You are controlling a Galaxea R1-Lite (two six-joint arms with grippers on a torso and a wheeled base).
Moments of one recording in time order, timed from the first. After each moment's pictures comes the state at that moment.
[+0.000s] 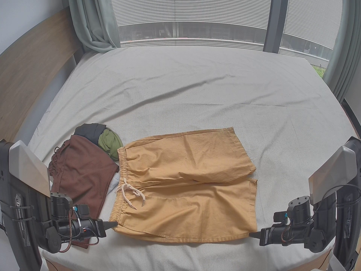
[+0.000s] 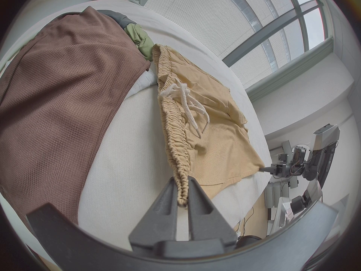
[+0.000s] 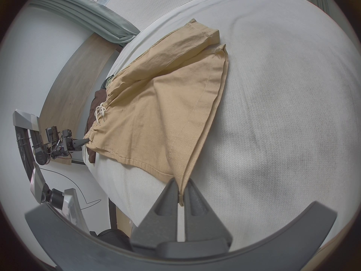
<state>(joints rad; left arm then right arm) -0.03 2.34 -0.04 -1.55 -0.57 -0.25 0.35 2.37 -0.02 -1.54 0.31 0.40</state>
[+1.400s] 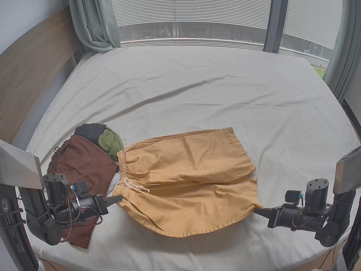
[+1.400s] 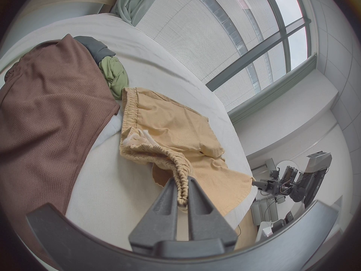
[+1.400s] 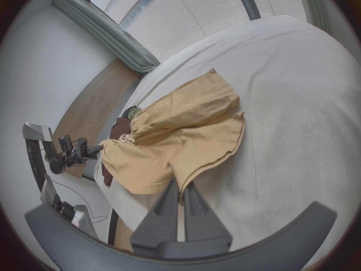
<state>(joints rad) -0.11 2.16 -0.18 -1.55 -0.58 -0.48 0.32 2.11 -0.04 -1.54 0.33 0.40</state>
